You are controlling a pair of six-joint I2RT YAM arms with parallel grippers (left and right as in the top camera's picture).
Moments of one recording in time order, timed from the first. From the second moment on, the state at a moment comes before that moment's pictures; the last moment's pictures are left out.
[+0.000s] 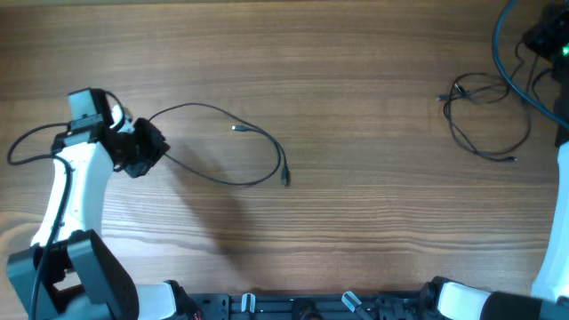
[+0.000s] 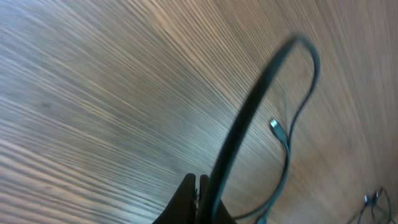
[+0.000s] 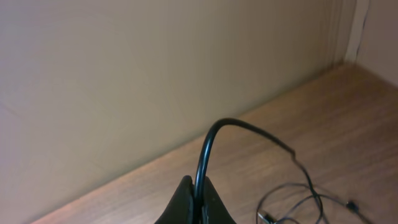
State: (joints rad) left arm 0.28 1.56 1.03 -0.74 0.38 -0.54; right arm -0.33 1.44 1.53 -0.49 -0.17 0.33
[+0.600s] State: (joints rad) left arm -0.10 1.56 1.03 -0.71 0.36 -0.54; right arm -0.53 1.54 1.53 -0.63 0.07 0.50
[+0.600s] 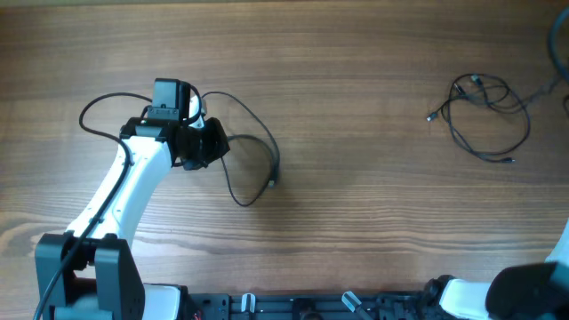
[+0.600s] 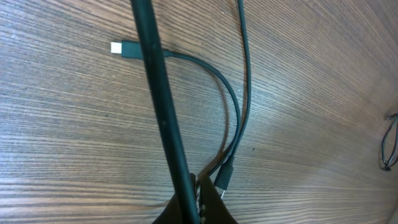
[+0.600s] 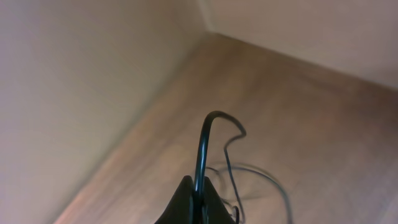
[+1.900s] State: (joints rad) left arm -0.18 1.56 1.02 -0.38 0.50 -0.54; right arm -0.44 1.72 1.53 -1.10 -0.28 0.25
